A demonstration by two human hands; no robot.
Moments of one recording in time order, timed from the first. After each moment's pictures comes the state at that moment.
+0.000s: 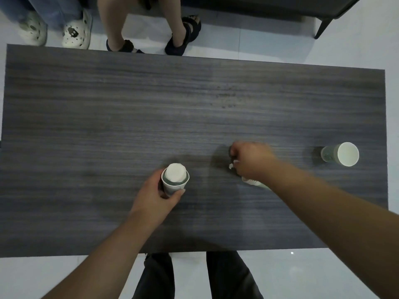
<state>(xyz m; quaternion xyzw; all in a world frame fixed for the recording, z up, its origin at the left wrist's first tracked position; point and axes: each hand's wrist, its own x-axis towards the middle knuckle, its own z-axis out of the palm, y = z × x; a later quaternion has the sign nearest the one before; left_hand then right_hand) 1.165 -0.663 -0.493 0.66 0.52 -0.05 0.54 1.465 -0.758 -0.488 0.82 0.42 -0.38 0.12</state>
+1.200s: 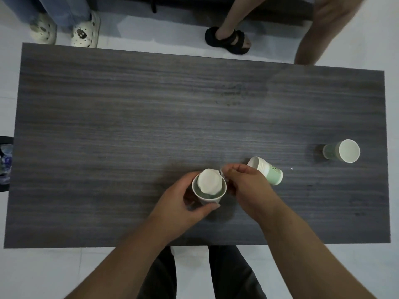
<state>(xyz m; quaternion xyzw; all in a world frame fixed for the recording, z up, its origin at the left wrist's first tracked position) 1.177 -0.693 -0.443 0.68 0.37 0.00 0.63 1.360 -0.788 -0.432 0.70 -0.10 -0.54 -0.45</state>
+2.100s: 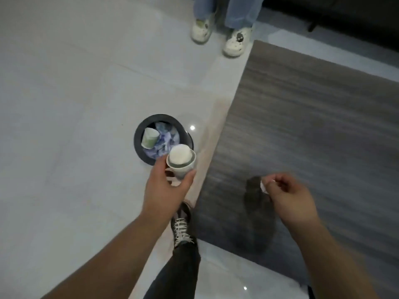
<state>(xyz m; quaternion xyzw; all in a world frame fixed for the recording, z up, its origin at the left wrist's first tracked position) 0.750 -0.400 -0.506 0.58 0.66 0.17 0.44 1.010 -0.509 -0.482 0.82 0.13 -0.46 -0.31</state>
